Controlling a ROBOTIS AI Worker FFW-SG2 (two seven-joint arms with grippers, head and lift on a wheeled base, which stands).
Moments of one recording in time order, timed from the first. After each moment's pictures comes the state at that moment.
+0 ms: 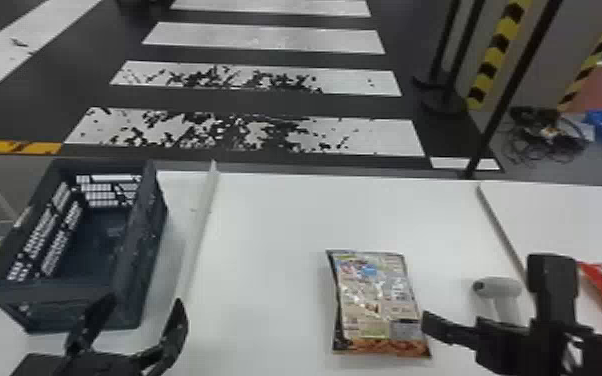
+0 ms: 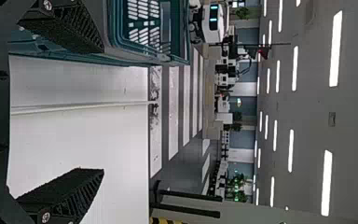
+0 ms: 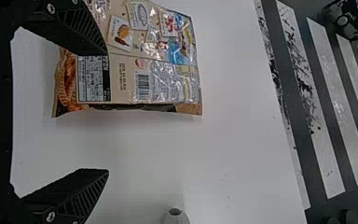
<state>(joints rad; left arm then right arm) 0.61 0.43 -0.18 -1.88 0.29 -0.22 0.20 0.31 -0.06 -0.24 -2.23 -0.27 1.28 0.20</state>
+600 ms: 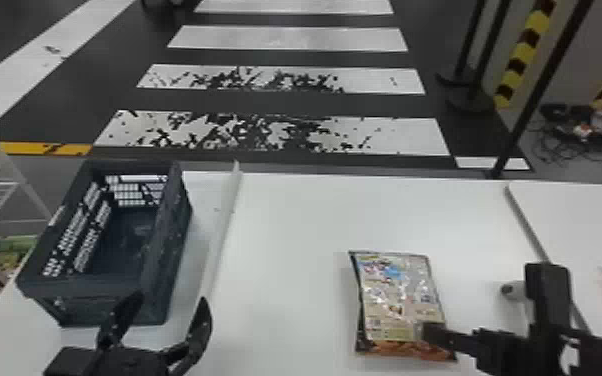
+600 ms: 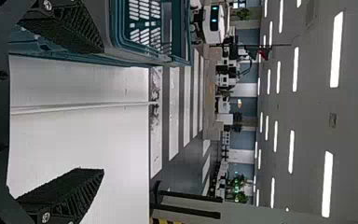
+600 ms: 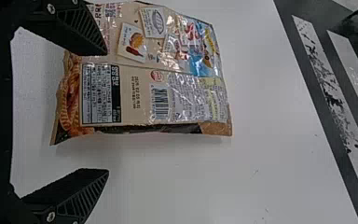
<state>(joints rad) 0.61 0.43 -0.18 -1.87 0.29 -0.22 0.19 0.23 -0.06 -0.21 -2.04 -0.28 1.26 0.27</state>
